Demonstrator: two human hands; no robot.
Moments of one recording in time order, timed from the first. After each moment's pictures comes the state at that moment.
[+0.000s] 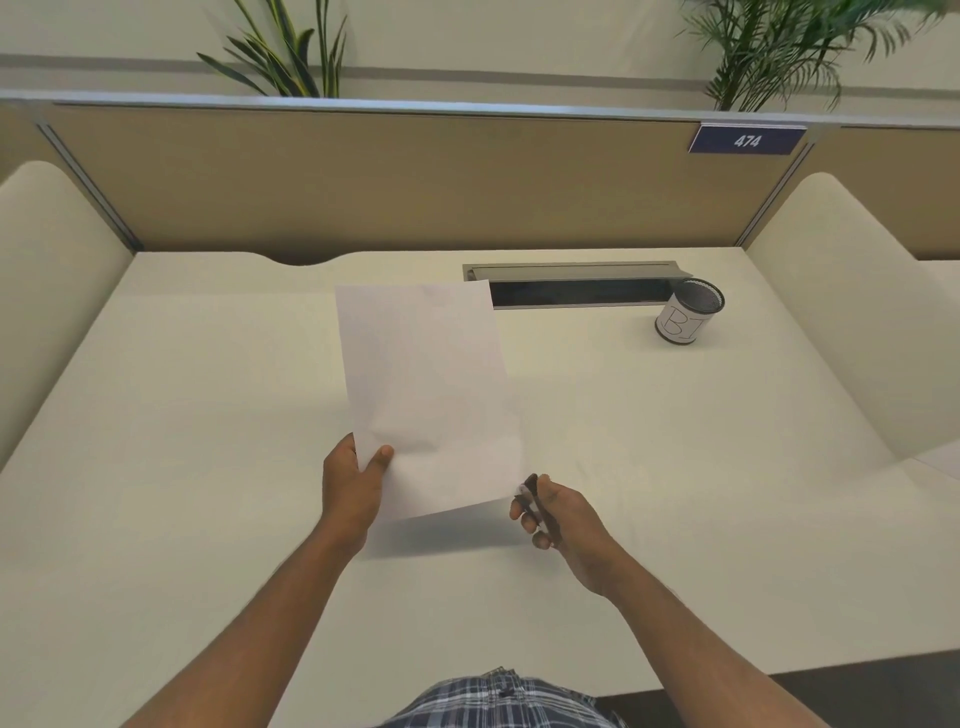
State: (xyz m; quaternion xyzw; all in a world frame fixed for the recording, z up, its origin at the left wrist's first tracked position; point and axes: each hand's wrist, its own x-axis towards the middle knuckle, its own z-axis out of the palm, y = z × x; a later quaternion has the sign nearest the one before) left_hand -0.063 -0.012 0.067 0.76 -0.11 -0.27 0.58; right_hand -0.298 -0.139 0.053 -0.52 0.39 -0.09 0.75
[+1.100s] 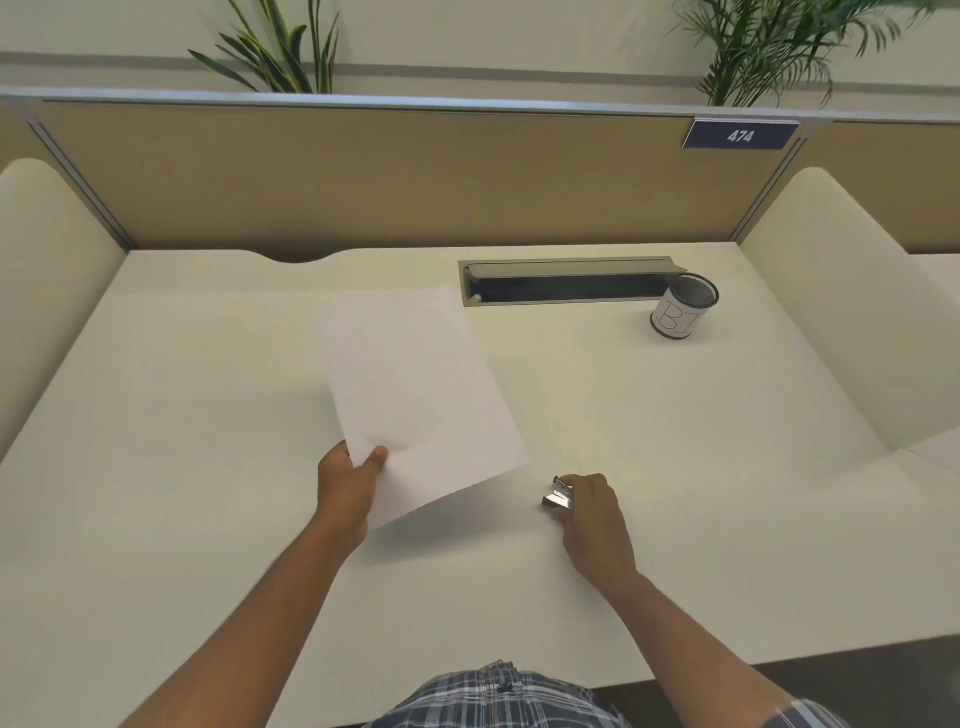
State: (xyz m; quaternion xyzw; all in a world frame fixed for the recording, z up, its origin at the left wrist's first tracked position) left_hand -0.058 -0.010 0.059 0.74 -0.02 -0.33 0.59; right_hand -0.333 -0.157 -0.030 -0.83 0.49 -0.10 0.22
